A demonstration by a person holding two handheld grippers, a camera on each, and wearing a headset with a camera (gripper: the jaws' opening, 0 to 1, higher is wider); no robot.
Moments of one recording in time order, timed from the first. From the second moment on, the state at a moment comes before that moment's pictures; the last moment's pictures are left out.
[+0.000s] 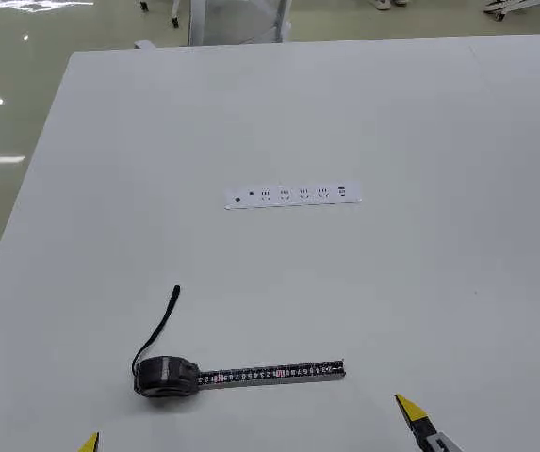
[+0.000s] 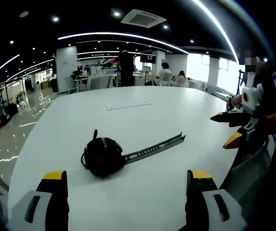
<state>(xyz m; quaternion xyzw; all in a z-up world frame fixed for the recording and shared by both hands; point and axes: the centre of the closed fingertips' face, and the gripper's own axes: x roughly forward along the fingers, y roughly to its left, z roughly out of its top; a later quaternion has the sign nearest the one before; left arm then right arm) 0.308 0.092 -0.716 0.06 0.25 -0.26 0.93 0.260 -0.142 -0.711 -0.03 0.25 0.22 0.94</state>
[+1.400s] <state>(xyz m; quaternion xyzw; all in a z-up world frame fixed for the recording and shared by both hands) 0.337 0.089 -0.722 0.06 0.24 -0.21 0.95 0.280 -0.154 -0.709 -0.08 0.24 0.31 0.92</state>
